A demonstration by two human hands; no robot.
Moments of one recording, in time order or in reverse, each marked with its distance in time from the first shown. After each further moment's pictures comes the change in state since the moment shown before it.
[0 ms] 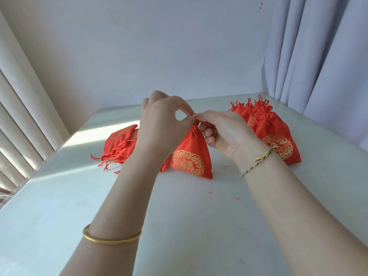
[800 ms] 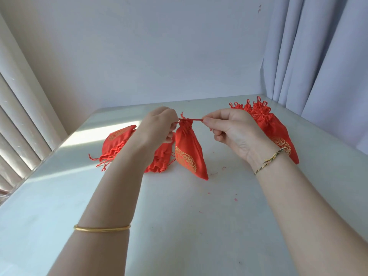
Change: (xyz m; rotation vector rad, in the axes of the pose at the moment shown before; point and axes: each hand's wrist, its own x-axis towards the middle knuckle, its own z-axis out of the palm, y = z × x) left_hand 0.004 -0.012 -0.004 -0.620 -0.251 -0.463; right_hand 0.014 0.006 -0.028 -0.216 -0.039 -0.185
